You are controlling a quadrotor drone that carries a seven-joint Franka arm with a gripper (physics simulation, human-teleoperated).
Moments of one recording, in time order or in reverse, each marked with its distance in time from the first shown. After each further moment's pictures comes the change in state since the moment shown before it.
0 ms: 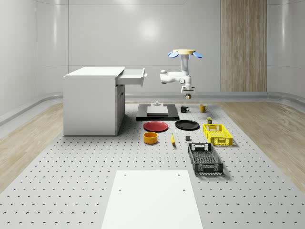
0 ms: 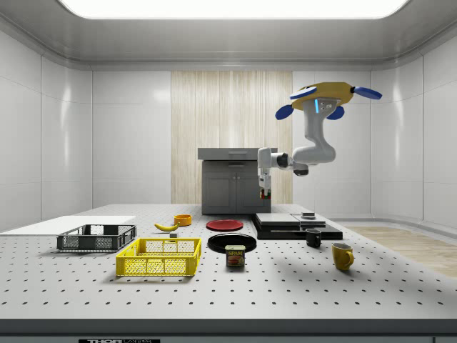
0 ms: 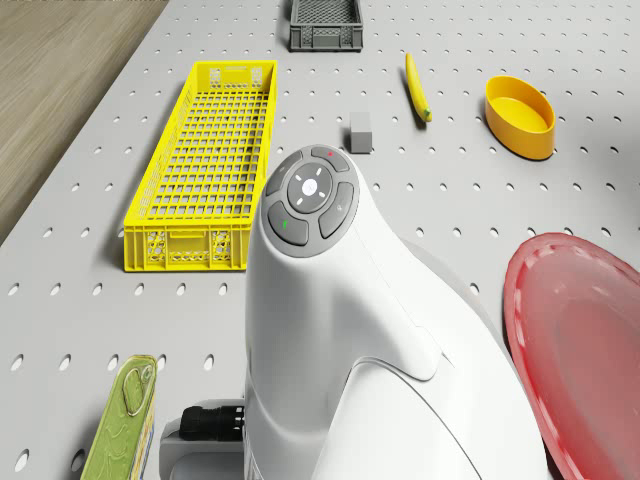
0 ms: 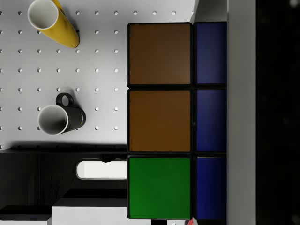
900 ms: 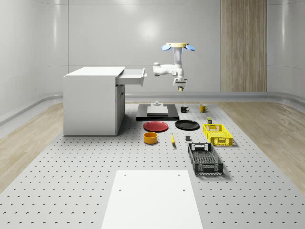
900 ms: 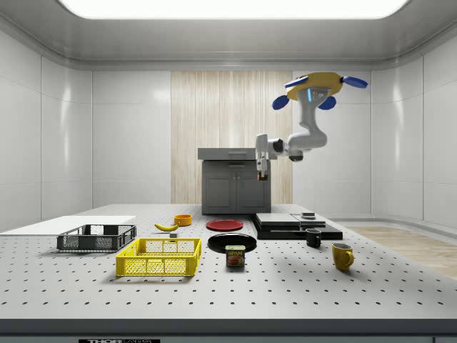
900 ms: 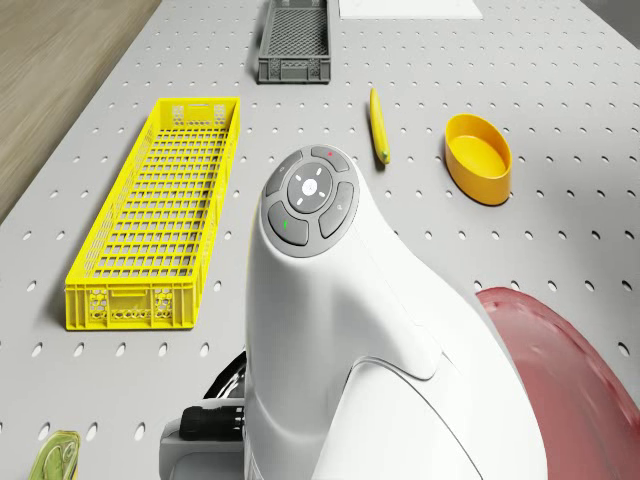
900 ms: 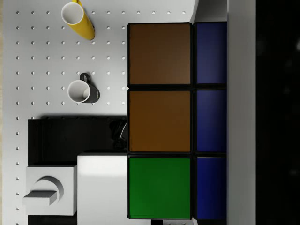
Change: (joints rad) arm -0.005 -0.036 0.005 0.001 0.014 0.034 0.004
